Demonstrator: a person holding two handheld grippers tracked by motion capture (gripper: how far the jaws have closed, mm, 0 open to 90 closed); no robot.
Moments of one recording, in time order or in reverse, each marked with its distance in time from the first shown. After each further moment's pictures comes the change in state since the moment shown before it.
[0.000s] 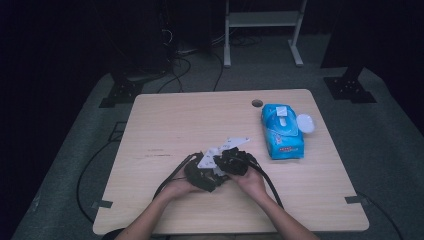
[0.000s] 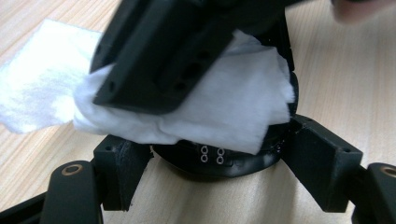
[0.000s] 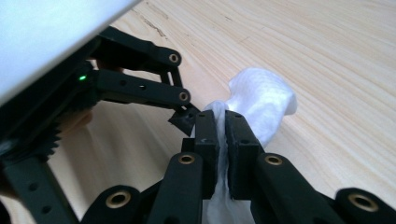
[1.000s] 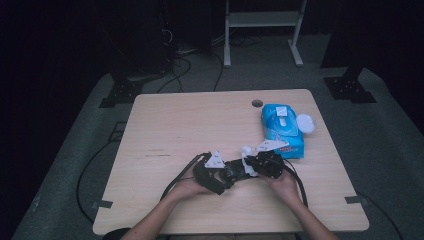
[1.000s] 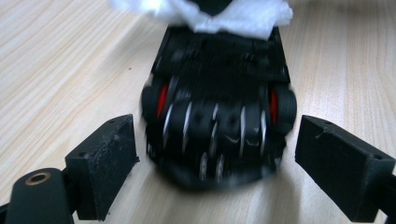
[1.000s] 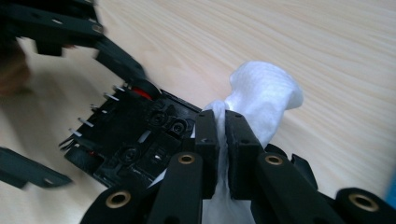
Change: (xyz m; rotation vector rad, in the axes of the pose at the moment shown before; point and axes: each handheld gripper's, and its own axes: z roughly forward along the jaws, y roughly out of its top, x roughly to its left) left arm -0.010 0.017 0.017 -0.052 -0.067 -0.012; right arm -0.052 -0.054 -0.060 -0.013 -0.094 0.082
